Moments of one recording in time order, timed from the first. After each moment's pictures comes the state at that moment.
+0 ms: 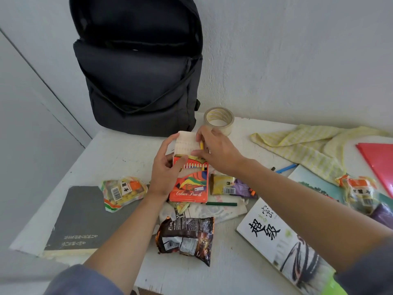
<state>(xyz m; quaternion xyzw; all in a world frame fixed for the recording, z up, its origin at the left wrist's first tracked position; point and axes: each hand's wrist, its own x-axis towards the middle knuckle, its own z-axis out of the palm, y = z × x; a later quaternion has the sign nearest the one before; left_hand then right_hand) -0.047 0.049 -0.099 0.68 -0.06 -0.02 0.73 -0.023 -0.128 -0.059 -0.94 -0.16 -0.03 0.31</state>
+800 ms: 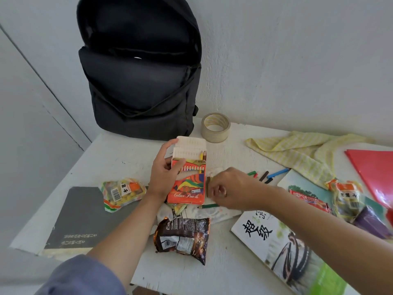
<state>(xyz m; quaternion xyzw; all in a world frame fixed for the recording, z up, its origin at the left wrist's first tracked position) -0.046 0.051 -0.099 0.69 -0.05 -0.03 0.72 -0.101 -0.161 -0.040 -0.92 -0.29 0.12 0.22</state>
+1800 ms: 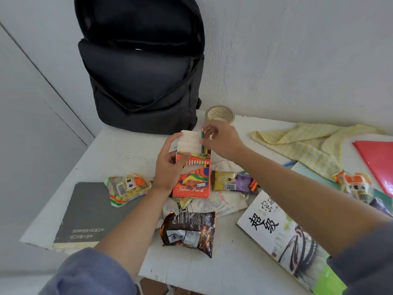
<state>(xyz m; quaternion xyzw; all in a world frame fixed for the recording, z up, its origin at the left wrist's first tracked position) -0.044 0.051 -0.102 0.69 -0.04 -0.04 0.72 -0.015 -0.128 -0.040 -0.90 0.01 0.00 0.43</state>
